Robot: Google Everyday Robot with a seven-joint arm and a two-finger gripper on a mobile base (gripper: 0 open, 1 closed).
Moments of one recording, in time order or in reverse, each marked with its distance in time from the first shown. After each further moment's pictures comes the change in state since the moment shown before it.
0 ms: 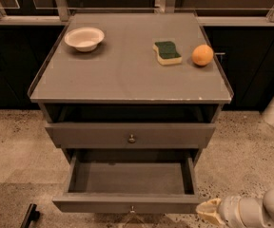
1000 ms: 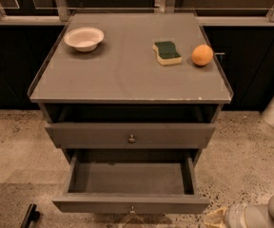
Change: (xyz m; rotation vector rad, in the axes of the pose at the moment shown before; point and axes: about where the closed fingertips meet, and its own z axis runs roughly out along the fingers) arm 0.015 0.026 -0.025 0.013 0.118 -0.008
